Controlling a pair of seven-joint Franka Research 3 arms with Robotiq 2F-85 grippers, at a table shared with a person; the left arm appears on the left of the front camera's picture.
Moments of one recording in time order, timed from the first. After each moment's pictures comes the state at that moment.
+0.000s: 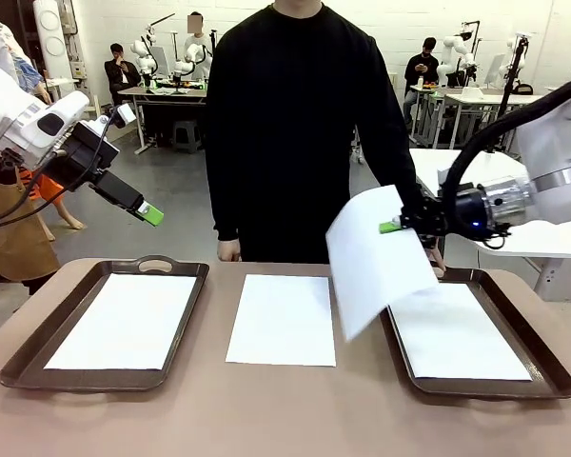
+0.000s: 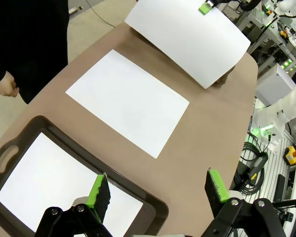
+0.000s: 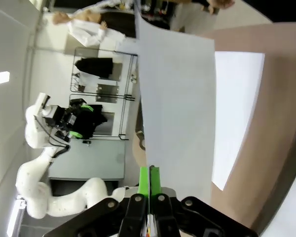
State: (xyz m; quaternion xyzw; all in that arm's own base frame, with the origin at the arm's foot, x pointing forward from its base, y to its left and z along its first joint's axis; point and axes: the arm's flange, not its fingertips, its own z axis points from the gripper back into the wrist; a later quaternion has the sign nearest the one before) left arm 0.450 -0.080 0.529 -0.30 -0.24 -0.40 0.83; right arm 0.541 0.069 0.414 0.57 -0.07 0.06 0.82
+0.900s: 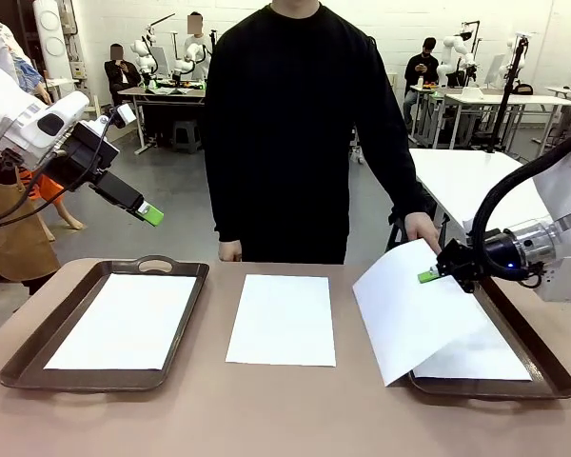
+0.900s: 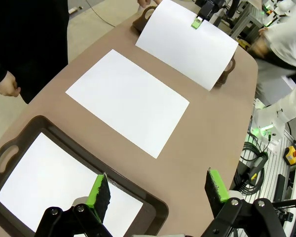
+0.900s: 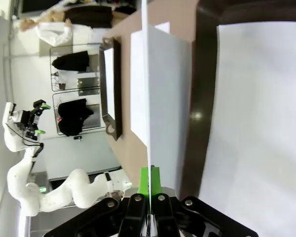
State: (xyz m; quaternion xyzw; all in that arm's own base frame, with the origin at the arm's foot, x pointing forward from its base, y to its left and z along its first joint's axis) left arm 0.450 -0.080 0.528 -0.30 -0.24 -0.40 0.83; right arm 0.562 -0.017 0.326 0.53 0.01 0.02 0.85
